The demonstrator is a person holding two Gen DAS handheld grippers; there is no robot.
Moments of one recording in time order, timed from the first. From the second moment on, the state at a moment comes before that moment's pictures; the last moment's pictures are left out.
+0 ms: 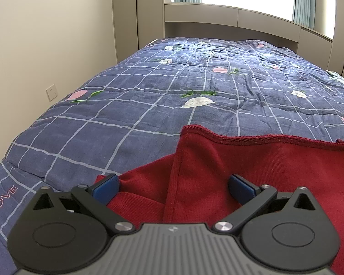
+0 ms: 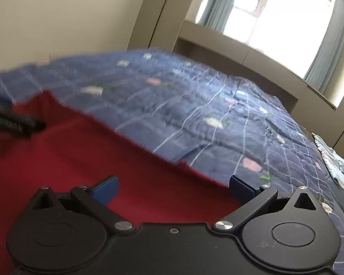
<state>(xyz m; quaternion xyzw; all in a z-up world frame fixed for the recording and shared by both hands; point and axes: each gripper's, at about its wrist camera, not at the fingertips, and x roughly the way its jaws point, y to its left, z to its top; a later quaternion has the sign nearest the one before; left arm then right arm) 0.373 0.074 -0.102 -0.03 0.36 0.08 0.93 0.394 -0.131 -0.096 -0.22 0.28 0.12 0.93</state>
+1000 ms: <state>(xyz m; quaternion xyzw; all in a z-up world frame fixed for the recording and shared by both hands) 0.227 0.071 -0.022 -0.07 0.37 0.14 0.92 0.213 -0.130 -0.096 -0.14 0.29 0.08 0.94</state>
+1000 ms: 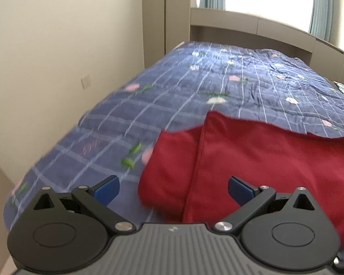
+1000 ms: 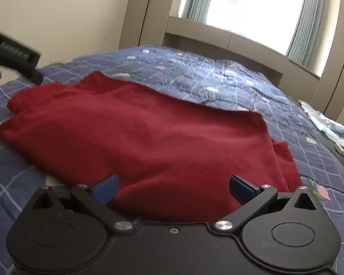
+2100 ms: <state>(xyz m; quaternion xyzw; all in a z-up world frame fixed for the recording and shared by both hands) 0.225 0.085 -0.052 -0.12 0.43 0.13 0.89 0.252 -0.098 -0.113 -0.13 0.29 0.09 0.94</state>
